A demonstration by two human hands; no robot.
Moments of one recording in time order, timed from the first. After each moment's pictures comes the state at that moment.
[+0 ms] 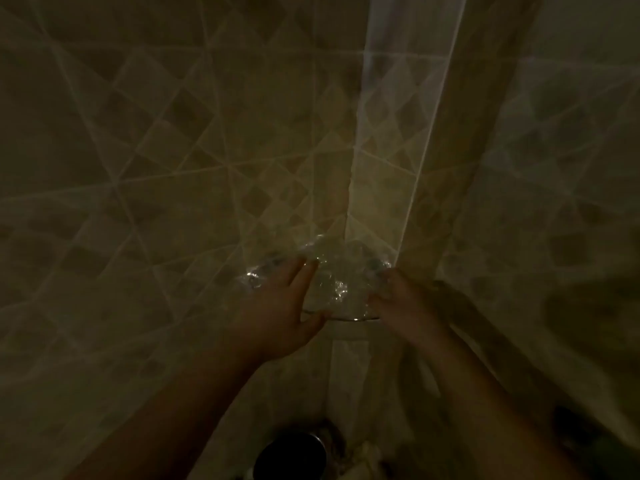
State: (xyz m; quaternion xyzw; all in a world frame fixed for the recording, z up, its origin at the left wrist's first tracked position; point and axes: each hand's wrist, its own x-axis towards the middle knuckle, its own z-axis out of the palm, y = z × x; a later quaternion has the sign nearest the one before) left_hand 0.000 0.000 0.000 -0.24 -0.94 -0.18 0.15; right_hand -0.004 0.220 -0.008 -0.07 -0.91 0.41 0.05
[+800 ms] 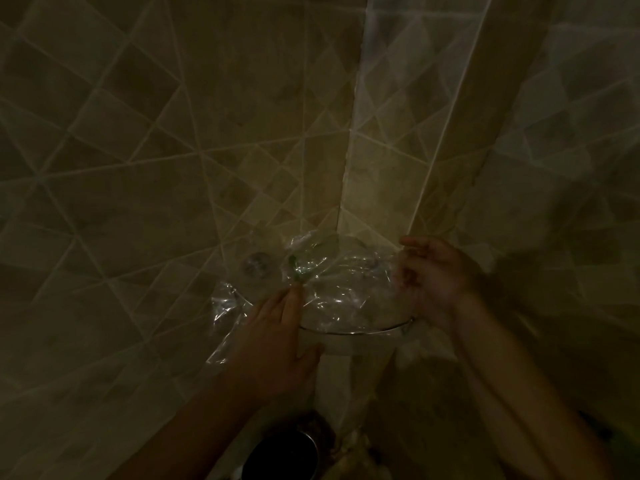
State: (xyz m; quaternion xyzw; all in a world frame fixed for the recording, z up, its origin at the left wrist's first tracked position) left_hand -0.021 -0.006 -0.057 -0.24 -0.95 -0.17 0.09; right_hand -0.036 0.231 0.028 -0.15 -0.63 0.76 0.08
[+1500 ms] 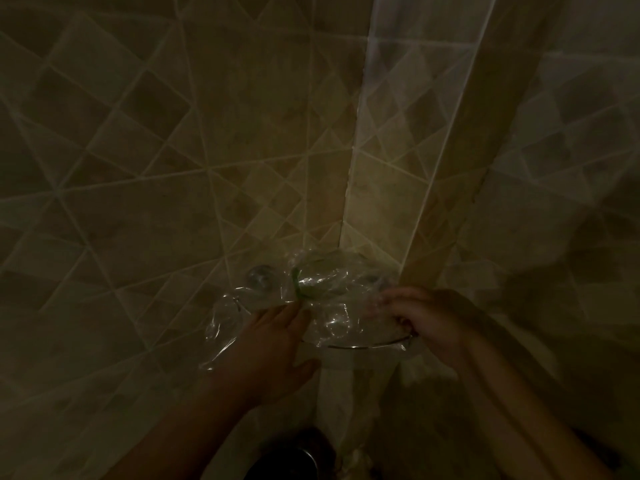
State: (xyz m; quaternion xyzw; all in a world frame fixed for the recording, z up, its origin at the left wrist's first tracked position) left_hand -0.031 -0.011 -0.042 -0.28 -0.95 -0.07 0.04; right_hand -0.025 0.235 0.005 -0.07 -0.78 0.61 -0.06
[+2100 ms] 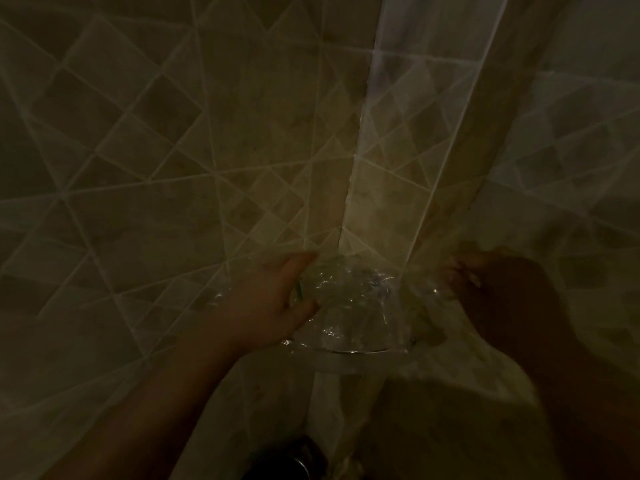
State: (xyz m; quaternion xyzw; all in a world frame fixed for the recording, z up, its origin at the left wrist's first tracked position) left_hand -0.060 -0.023 0.024 -0.32 -0.90 -0.30 0.10; right_hand 0.024 0.252 0.089 0.02 -0.96 0.07 0.25
